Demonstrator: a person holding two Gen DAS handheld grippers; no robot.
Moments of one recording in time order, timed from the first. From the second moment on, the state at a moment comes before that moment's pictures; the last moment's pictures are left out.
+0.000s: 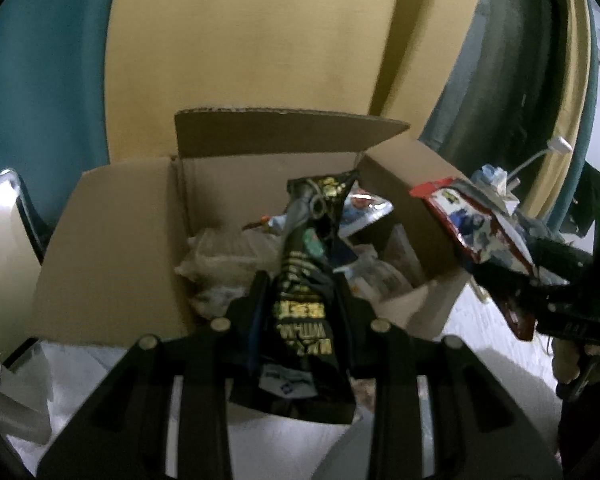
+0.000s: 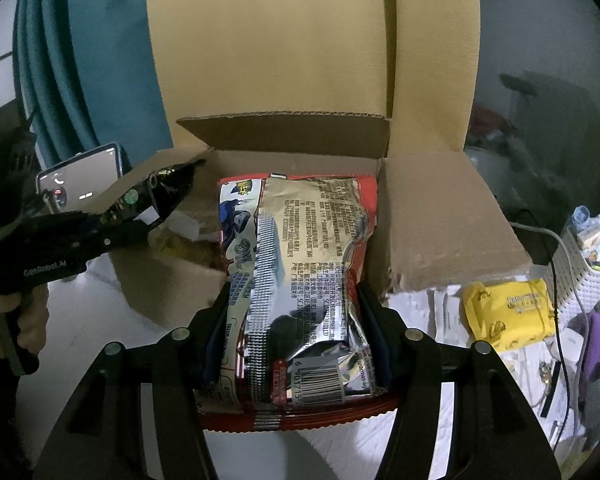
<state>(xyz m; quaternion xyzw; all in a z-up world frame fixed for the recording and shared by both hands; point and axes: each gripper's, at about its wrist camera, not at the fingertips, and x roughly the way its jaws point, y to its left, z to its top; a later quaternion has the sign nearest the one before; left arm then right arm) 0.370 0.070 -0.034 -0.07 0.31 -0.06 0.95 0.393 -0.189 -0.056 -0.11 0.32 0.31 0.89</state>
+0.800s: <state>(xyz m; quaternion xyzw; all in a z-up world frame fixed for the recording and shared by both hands) 0.451 0.127 -0.033 -0.16 0.32 -0.01 0.94 0.457 -0.116 -0.062 -0.14 0.32 0.32 0.88</state>
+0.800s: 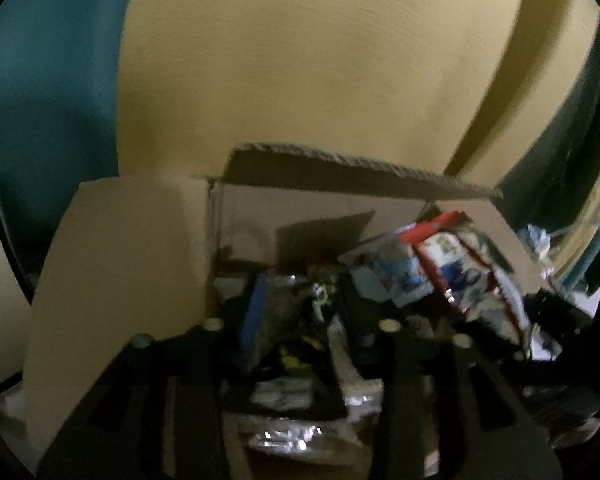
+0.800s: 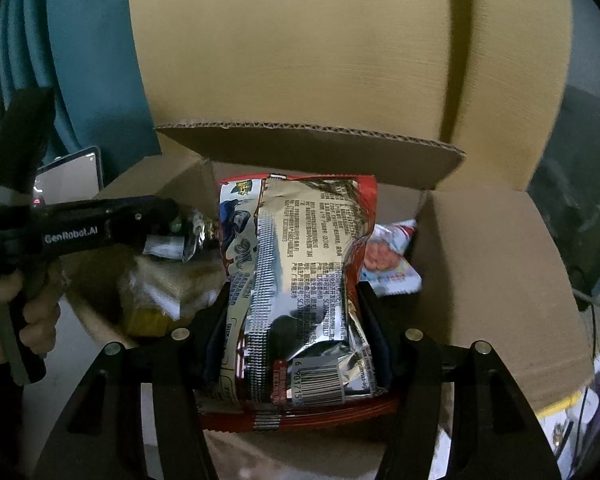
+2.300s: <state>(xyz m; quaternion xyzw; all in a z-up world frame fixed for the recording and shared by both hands) 0.357 0.108 0.030 -0.12 0.26 0.00 0.96 0.426 -0.092 -0.026 -0.13 0.32 0.29 0.89</state>
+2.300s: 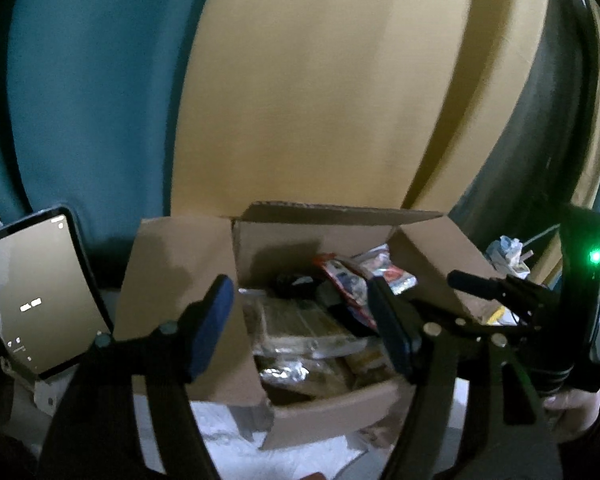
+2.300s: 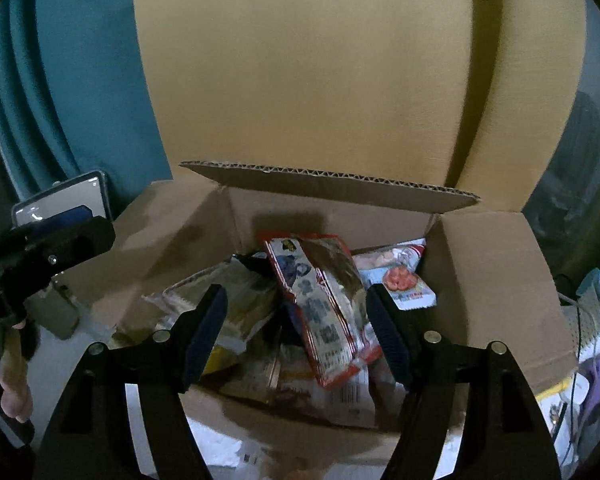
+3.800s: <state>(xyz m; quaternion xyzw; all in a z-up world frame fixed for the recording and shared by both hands) 0.280 0.056 -0.113 -0.14 0.37 0.00 0.92 0.374 -0.170 -0.152 -0.10 0.42 0.30 0.85</state>
